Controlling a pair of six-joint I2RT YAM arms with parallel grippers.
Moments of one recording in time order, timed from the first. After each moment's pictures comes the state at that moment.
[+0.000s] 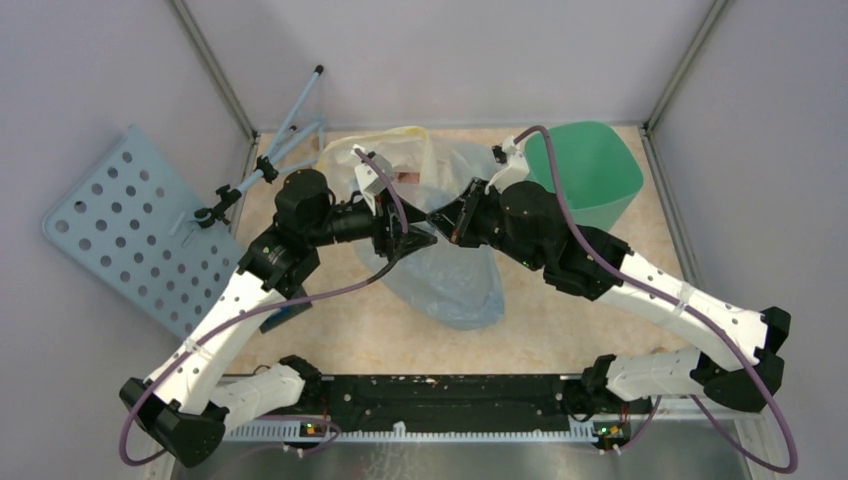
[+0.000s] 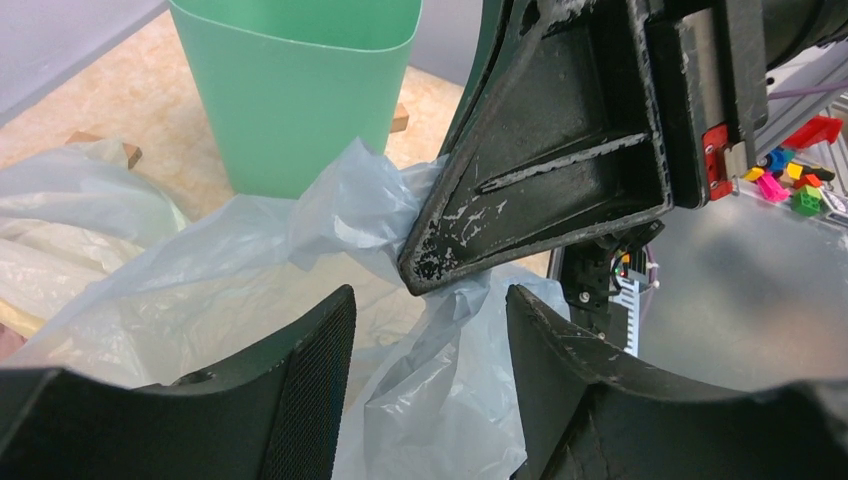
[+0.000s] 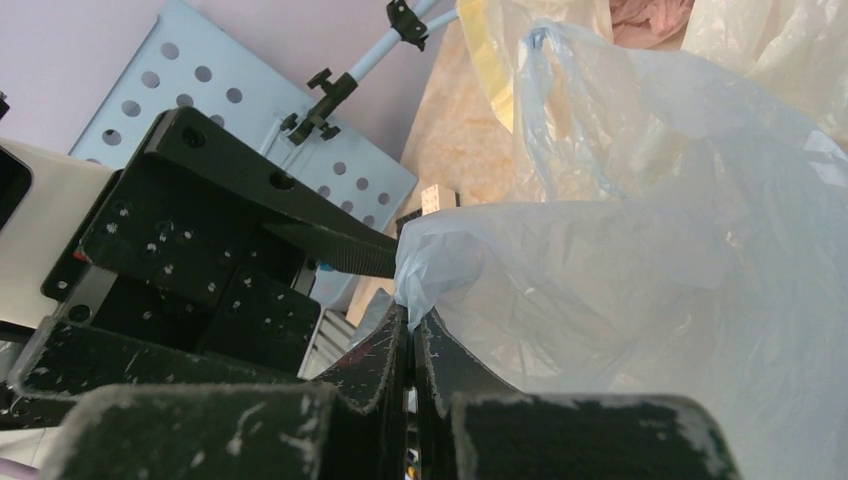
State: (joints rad) left arm -0.55 1.02 1.13 -0.25 0.75 -0.12; right arm 1.07 1.20 1.36 -0.40 0.30 0.87
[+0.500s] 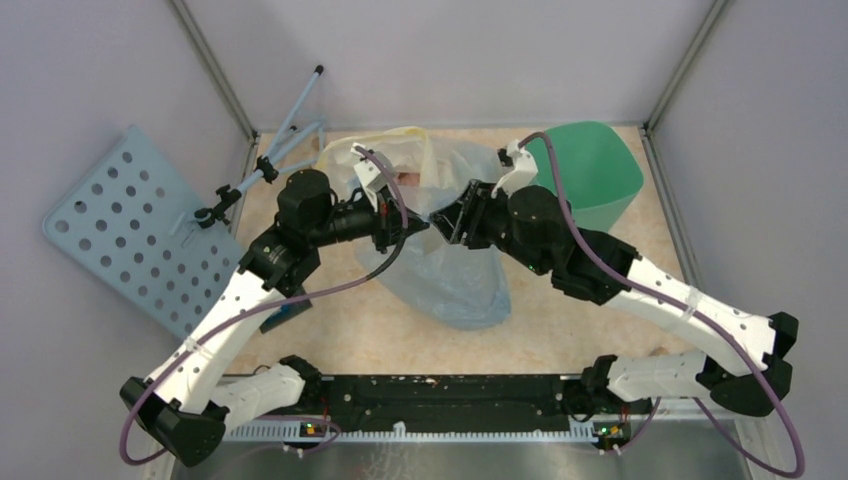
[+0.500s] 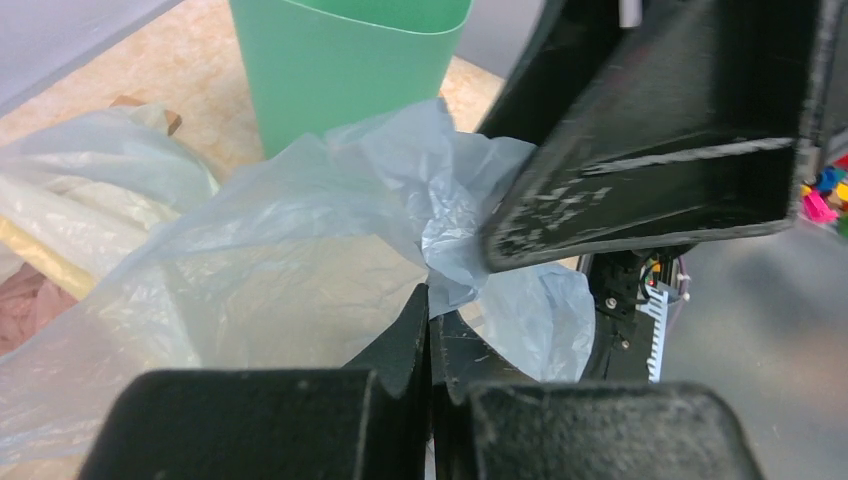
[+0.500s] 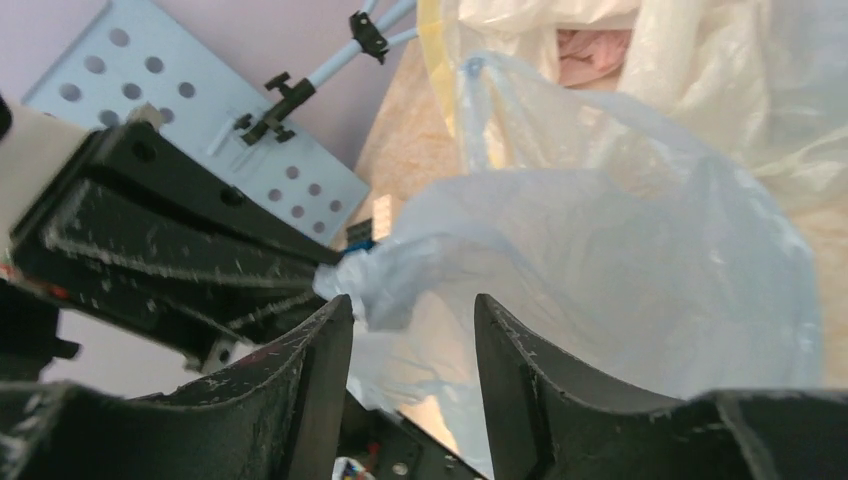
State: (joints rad) left arm -0.55 1.02 1.13 -0.27 0.67 -0.11; right arm 1.07 1.18 1.35 -0.40 0.35 0.77
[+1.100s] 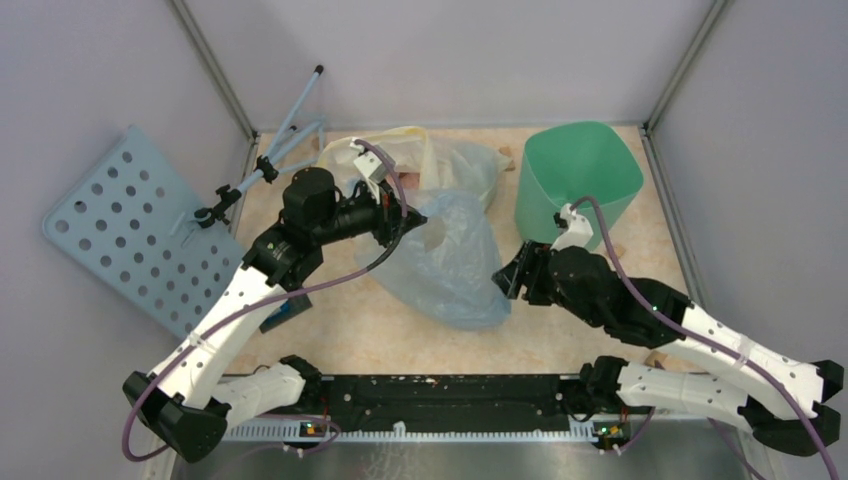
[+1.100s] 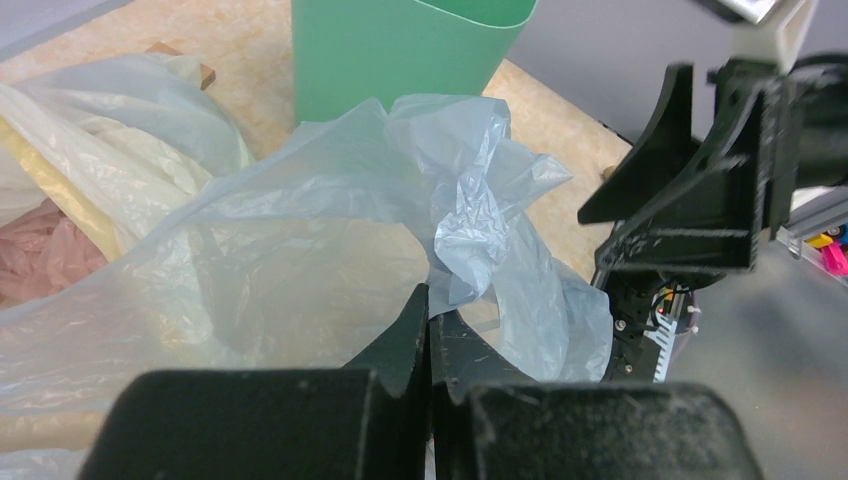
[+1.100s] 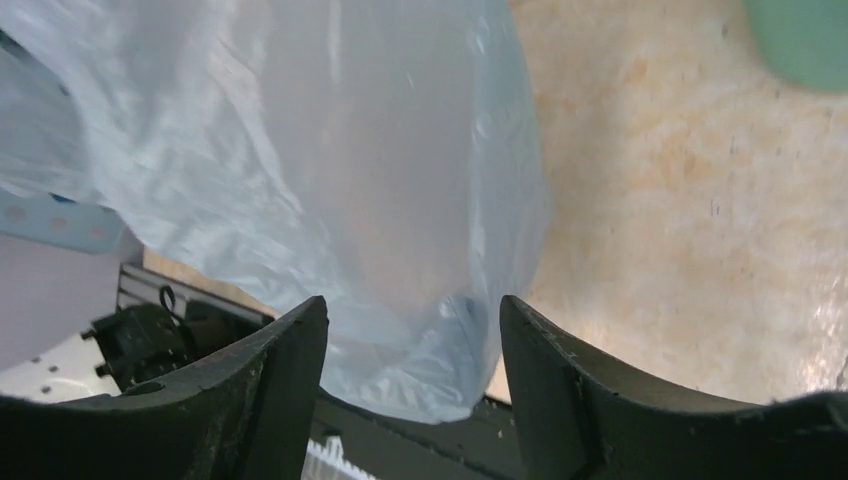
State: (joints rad) left arm -0.55 1.05 1.14 -0.30 0.55 -0.19; right arm 1.07 0.78 1.00 -0.76 0.46 0.90
